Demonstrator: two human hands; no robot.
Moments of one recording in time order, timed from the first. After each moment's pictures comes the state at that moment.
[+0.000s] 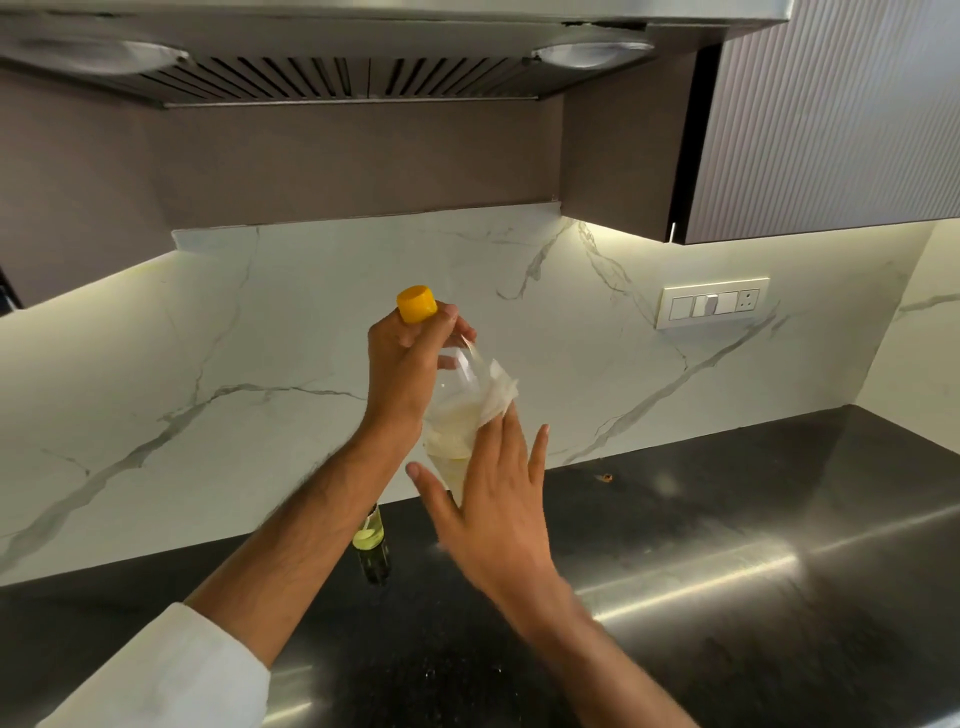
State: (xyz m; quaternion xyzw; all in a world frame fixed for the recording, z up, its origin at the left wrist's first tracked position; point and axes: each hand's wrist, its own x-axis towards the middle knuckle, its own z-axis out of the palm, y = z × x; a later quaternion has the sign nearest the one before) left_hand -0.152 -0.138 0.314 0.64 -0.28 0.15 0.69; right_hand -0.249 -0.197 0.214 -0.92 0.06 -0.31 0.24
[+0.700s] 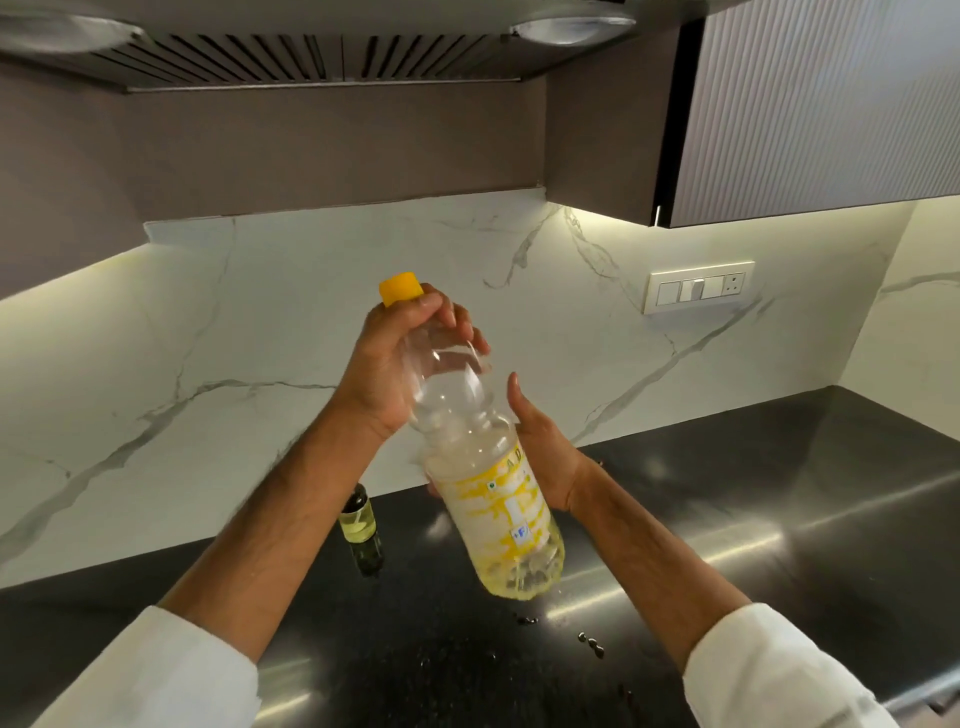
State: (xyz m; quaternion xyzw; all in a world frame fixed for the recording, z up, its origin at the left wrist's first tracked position) left_hand -0.156 -0.130 0.327 0.47 -0.39 -0.13 0.78; right_hand -0.208 -0.291 0.222 -0.49 -0.04 0.13 0.86
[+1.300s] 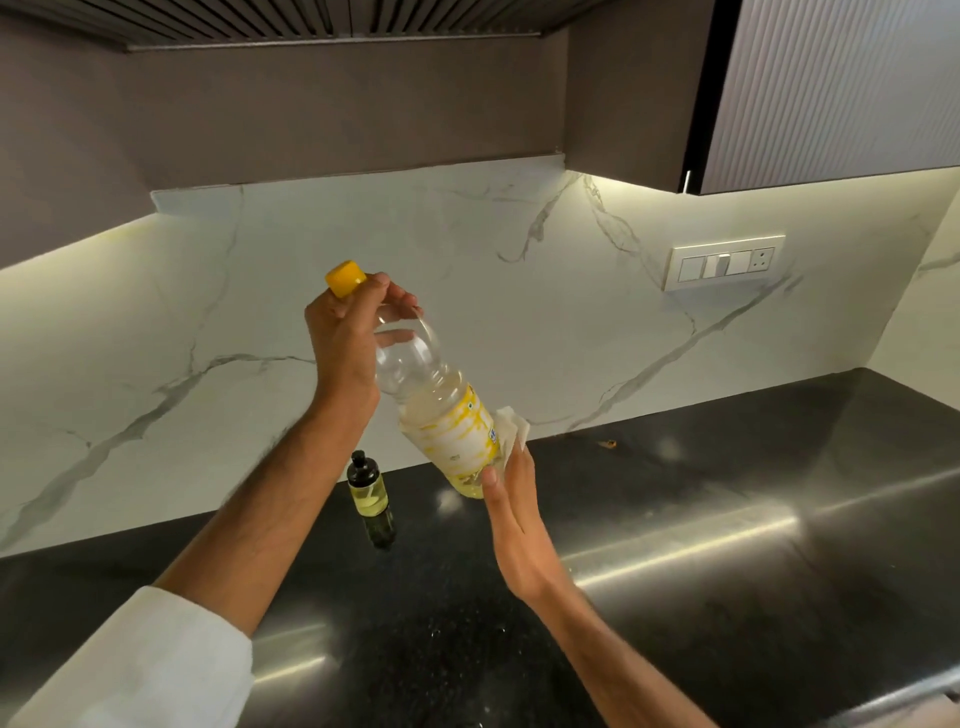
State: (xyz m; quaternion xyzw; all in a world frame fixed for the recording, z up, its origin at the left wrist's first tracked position) left_hand -0.122 -0.114 0.305 0.56 -0.20 0.13 0.79; right_hand -0.250 -0.226 0.130 -0.75 -0.01 -0.19 0.64
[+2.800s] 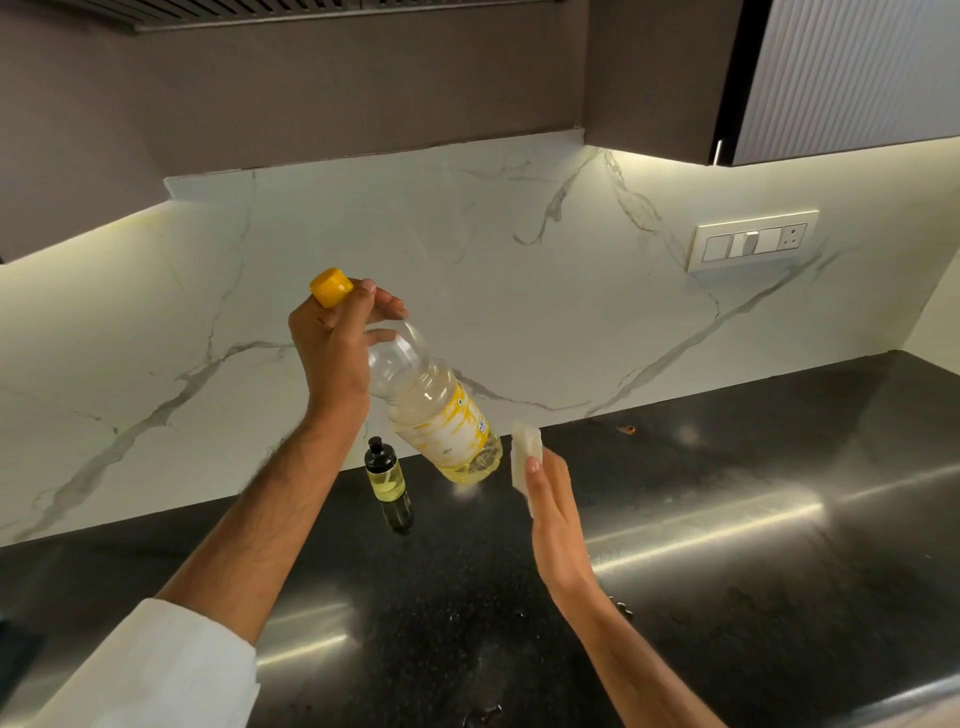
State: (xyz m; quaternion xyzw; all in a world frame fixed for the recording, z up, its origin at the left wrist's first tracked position) left_hand -0.114 -0.088 0.284 0.61 -0.19 0.22 0.74; right_hand -0.254 -0.227 0.117 -0.66 0.10 -0.21 0.71
